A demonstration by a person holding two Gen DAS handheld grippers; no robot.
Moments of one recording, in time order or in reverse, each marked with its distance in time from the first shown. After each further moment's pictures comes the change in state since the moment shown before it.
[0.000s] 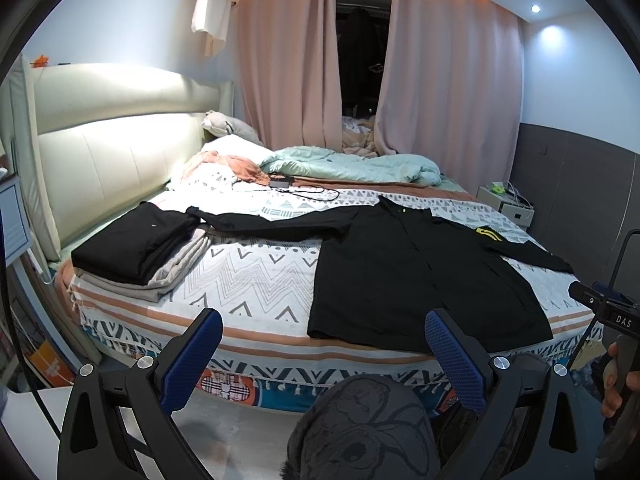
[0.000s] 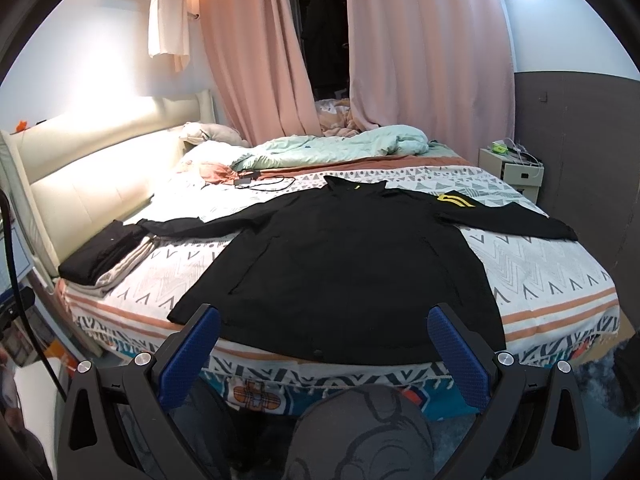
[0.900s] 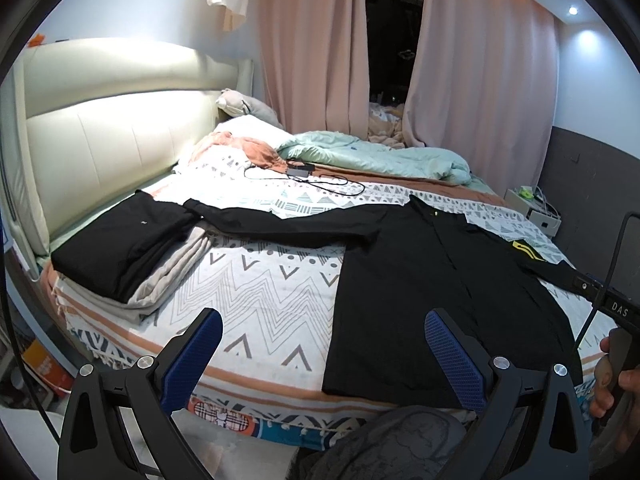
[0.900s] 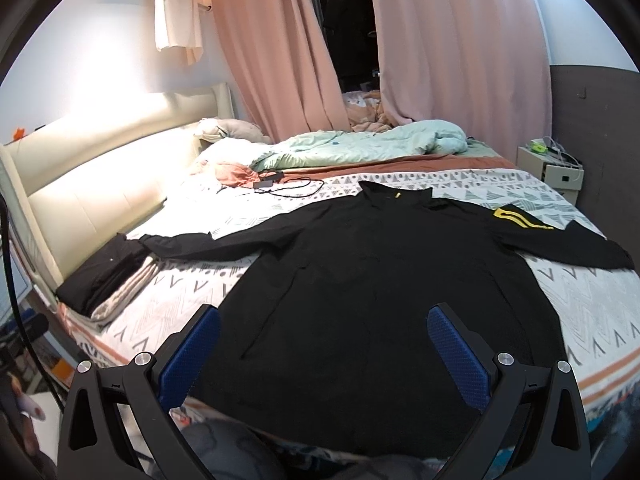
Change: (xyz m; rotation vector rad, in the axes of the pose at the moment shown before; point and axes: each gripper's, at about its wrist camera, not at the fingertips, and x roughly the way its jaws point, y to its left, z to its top) left arm 0.108 0.018 0.047 -0.068 0.063 0.058; right arm 0.137 0.033 0.073 -0.006 0.026 0.106
